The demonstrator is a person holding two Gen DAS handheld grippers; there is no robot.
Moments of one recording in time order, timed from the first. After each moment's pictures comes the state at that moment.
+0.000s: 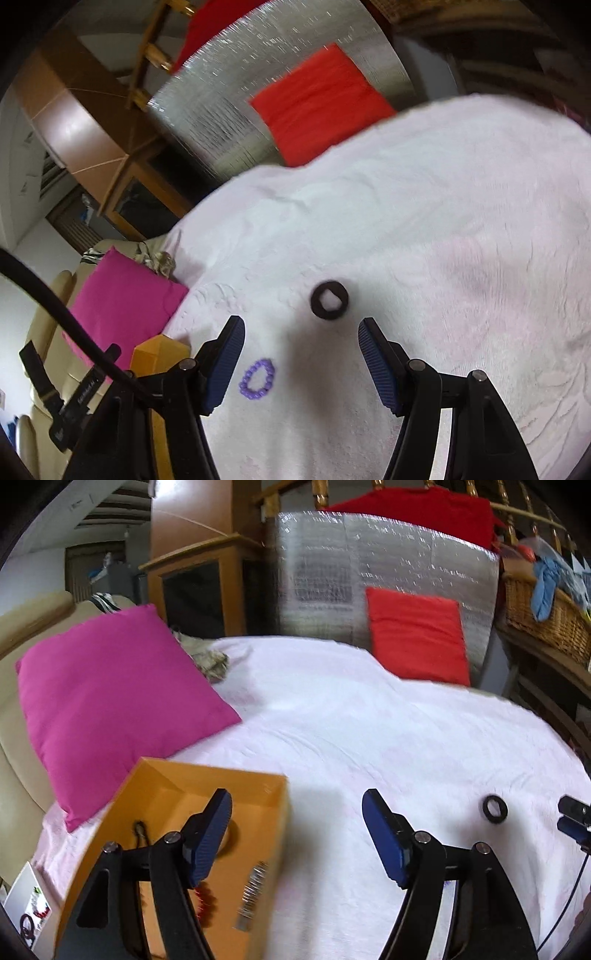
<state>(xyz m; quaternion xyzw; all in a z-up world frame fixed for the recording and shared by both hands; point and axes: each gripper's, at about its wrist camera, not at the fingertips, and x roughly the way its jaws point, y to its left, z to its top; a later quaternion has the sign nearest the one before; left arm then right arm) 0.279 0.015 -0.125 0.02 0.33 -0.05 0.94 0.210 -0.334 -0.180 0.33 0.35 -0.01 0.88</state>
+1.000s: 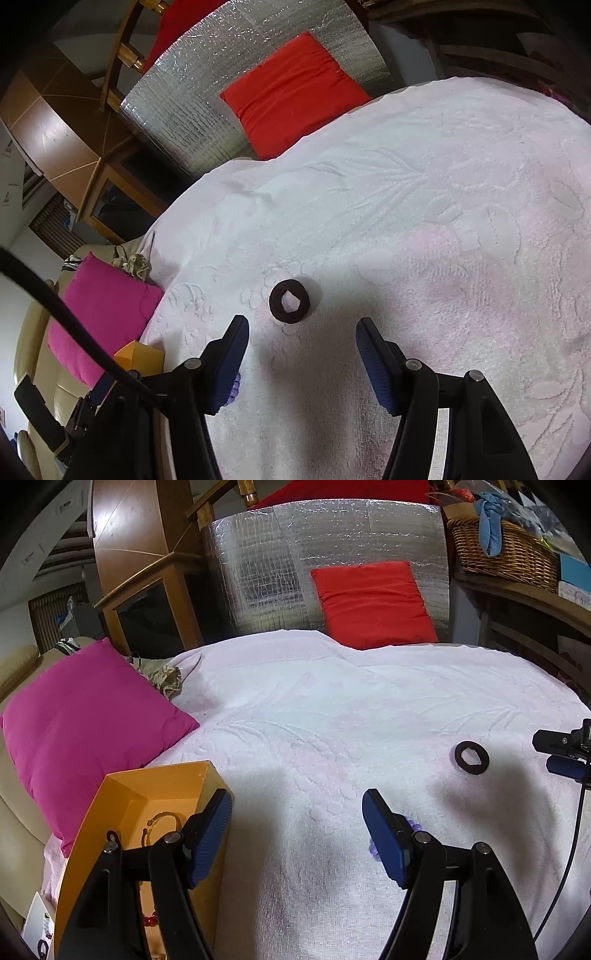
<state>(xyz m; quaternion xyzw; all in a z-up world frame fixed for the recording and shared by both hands) 0.254 -0.059 -0.148 0.12 0.31 -0.08 0.94 0.214 -0.351 -0.204 0.33 0.37 -0.04 0.87</state>
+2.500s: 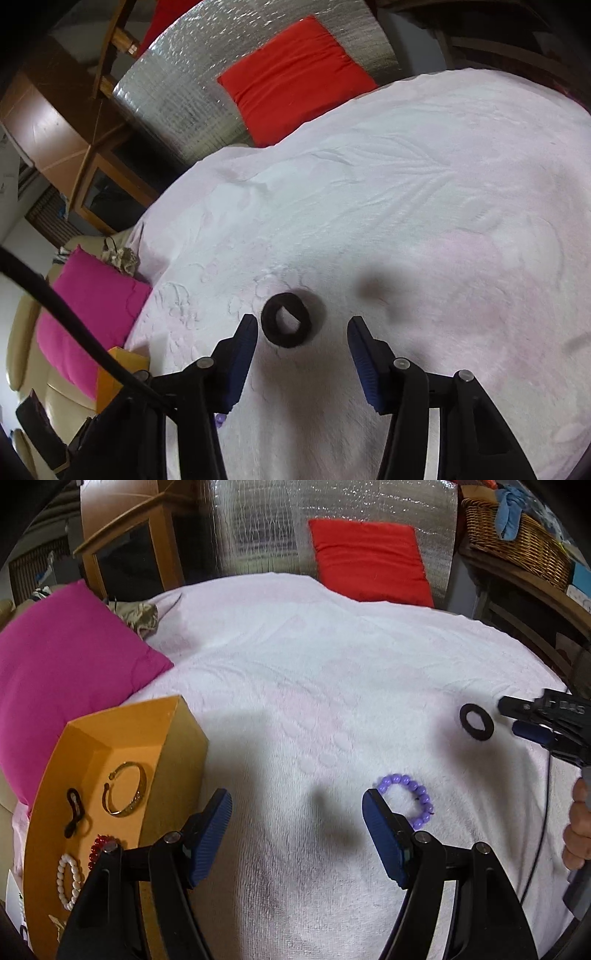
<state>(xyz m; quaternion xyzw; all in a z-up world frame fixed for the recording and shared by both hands) 0.278 -0.044 -0.187 0.08 0.42 -0.12 0.90 0.269 -0.344 -0.229 0.30 0.40 -0.04 0.86</state>
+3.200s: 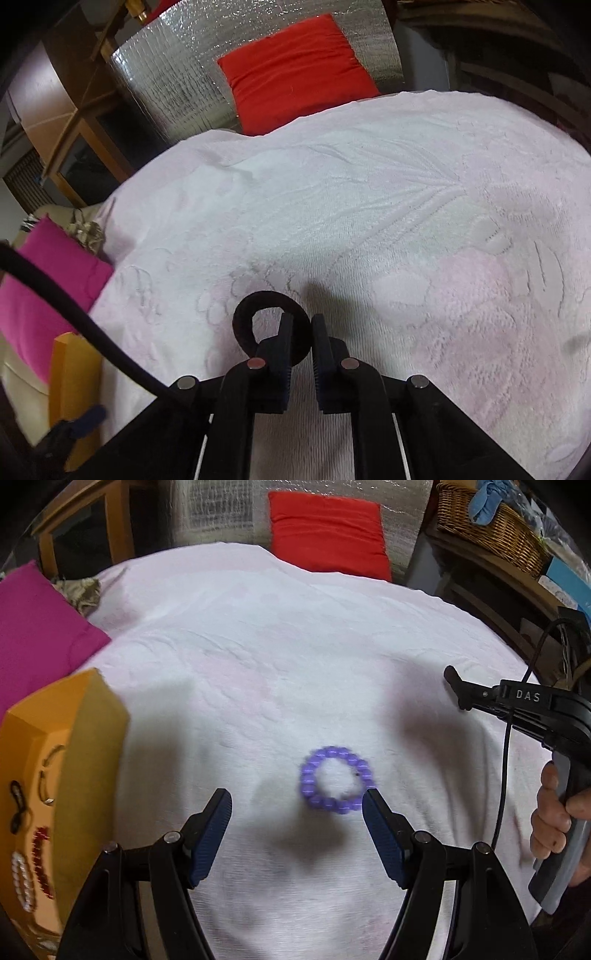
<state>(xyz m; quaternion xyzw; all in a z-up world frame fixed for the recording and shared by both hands) 0.280 -0.075 -0.206 0.05 0.47 -0.21 0.85 0.270 -0.337 -0.234 0.25 0.41 -0.07 0.87</state>
